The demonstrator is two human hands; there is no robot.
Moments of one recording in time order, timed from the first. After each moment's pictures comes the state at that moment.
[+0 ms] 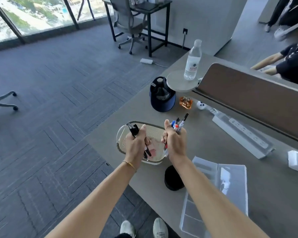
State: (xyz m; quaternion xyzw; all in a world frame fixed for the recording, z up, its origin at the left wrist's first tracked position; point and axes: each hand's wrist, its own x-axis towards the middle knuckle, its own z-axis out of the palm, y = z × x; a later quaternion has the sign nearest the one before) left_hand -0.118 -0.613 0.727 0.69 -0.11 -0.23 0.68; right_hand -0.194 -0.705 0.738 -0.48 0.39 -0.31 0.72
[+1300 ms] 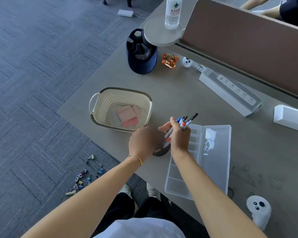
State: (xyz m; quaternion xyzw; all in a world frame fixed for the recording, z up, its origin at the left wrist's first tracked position) left_hand -0.205 -0.628 0.614 0.89 -0.26 -0.23 0.30; right_hand -0.283 -0.717 0.630 -0.41 0.55 -0.29 0.67
